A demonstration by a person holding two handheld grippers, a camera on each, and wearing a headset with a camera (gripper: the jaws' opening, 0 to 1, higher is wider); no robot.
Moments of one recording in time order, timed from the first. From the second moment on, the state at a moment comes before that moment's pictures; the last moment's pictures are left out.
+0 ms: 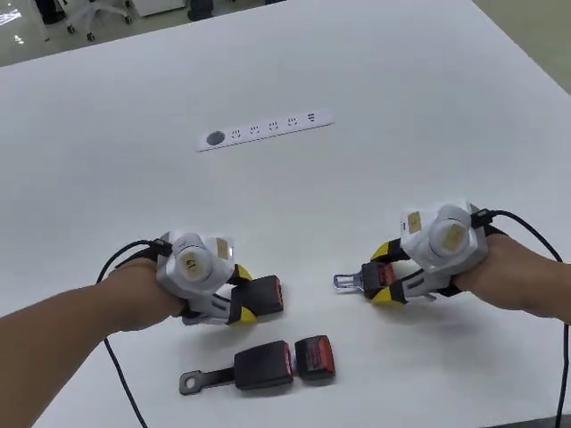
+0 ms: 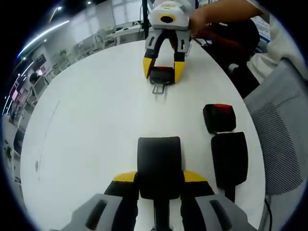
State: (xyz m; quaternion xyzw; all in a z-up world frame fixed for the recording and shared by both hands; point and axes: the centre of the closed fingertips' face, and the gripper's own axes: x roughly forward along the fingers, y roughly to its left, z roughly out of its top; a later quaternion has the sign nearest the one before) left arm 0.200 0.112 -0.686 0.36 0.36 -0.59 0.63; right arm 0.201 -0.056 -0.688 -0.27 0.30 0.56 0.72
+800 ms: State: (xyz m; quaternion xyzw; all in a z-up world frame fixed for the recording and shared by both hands) left arm 0.207 0.115 -0.652 0.37 0.31 -0.51 0.71; right arm 0.185 -0.053 -0.637 -0.24 0.26 0.45 0.82
